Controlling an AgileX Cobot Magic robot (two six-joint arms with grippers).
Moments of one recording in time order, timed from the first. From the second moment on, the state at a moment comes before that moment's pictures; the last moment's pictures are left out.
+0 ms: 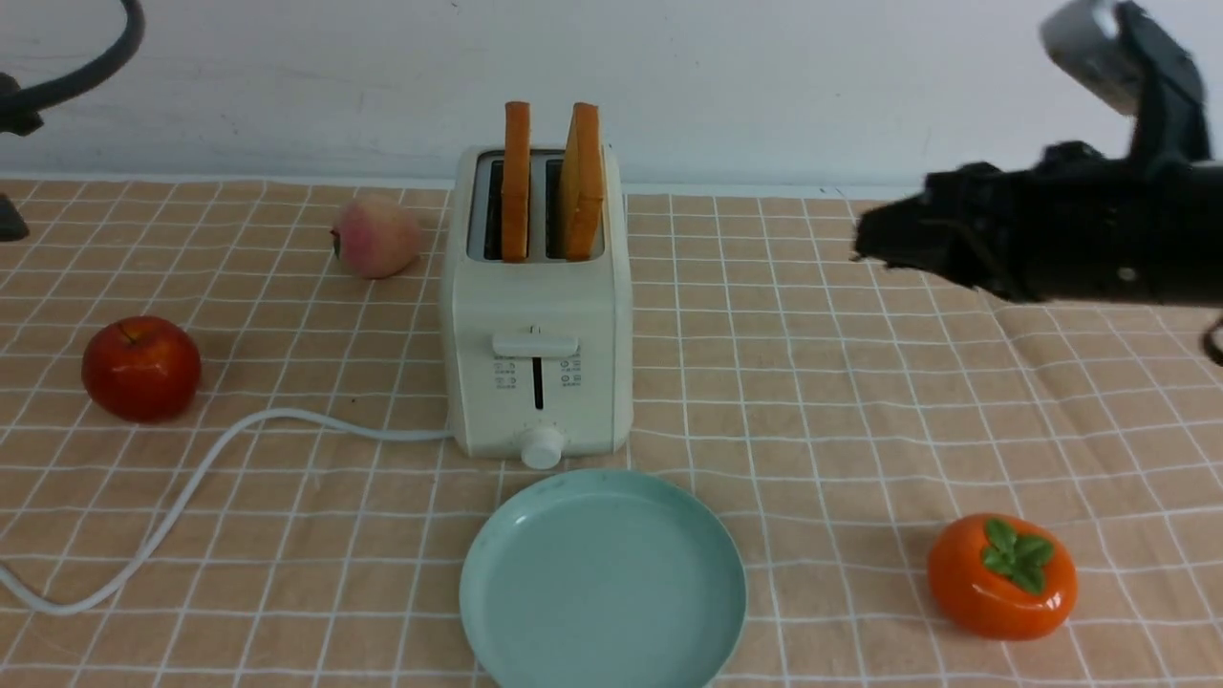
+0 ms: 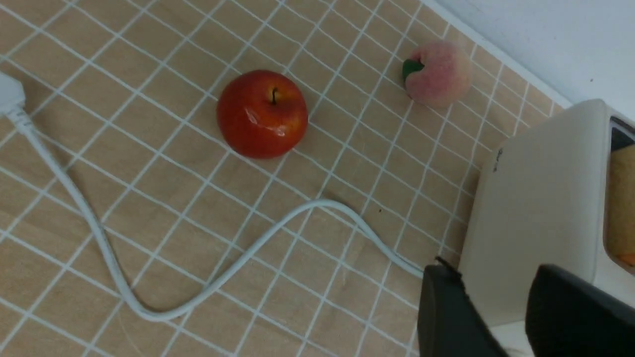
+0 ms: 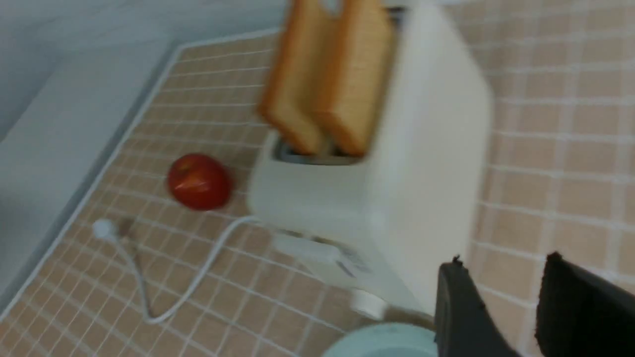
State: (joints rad) right arm 0.24 1.43 -1.12 1.24 0.52 -0.89; left arm -0.06 1.06 -1.12 0.11 0.80 -0.76
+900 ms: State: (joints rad) right arm 0.56 2.09 -2.19 0.10 0.83 0.36; left arm -0.06 1.06 -1.12 0.03 0.91 -0.73
